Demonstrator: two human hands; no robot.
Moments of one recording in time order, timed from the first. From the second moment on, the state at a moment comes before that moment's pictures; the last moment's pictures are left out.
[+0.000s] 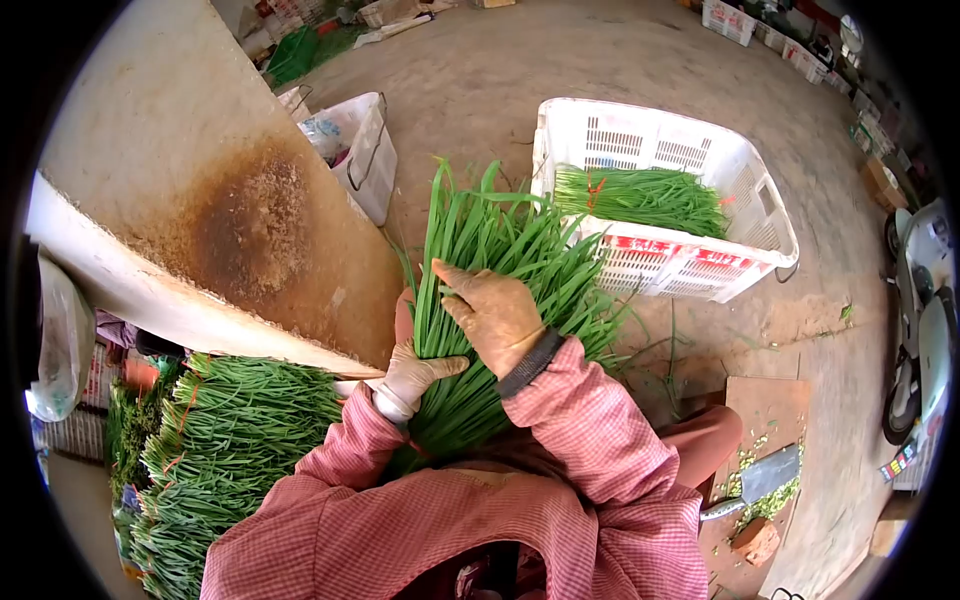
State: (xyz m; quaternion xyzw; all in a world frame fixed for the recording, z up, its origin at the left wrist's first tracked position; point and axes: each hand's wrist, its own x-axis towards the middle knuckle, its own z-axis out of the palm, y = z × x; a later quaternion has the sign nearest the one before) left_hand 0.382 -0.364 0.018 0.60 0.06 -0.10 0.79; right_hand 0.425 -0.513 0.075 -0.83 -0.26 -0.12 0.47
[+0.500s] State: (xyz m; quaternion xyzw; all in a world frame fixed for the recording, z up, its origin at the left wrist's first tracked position) left_hand 0.379 -0.362 0.004 0.59 0.04 -0.09 0.80; right_hand 0.405 -0.545 0.112 -0.79 -0.23 0.13 0.55
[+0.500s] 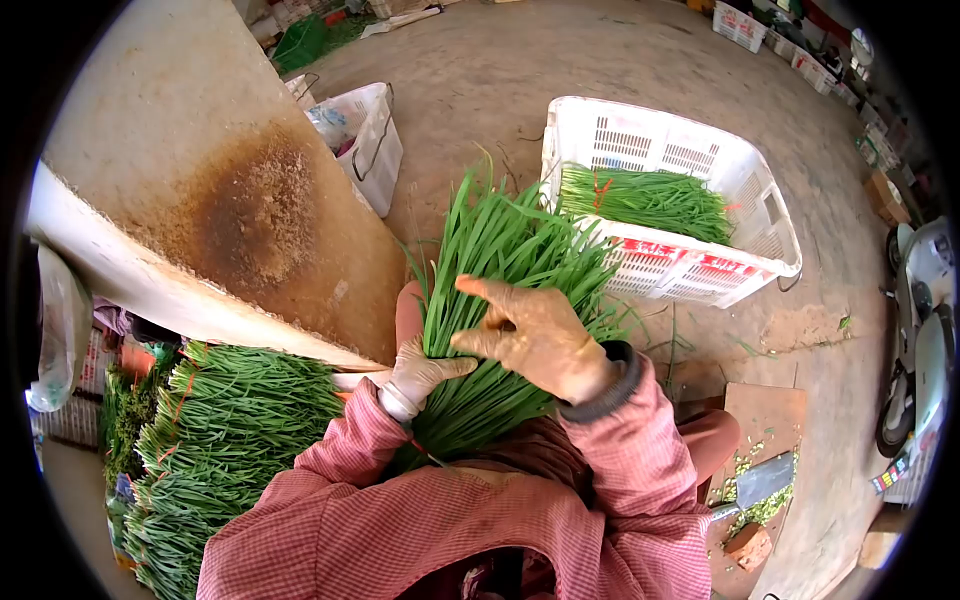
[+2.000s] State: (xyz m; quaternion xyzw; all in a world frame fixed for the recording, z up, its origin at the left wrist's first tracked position) left_hand 0.363 -0.379 0.008 0.83 -0.01 0.00 0.56; right_hand 0.438 -0.552 0.115 -0.91 -0.32 -0.26 -0.05
